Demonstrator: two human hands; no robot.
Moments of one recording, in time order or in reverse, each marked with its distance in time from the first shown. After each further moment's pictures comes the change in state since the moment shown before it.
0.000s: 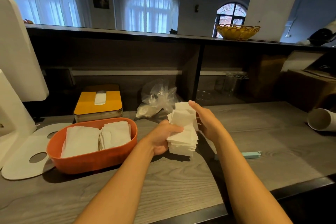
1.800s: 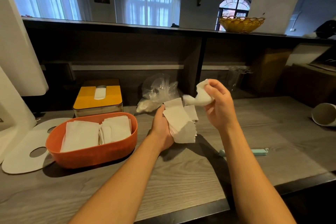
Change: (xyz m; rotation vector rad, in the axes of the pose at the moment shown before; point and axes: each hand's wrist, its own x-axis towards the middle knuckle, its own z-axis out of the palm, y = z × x) left_hand 0.016 -0.007 0.009 -0.443 0.212 0.024; right_hand -0.022 -0.024 -0.016 0.437 -0.176 -0.602
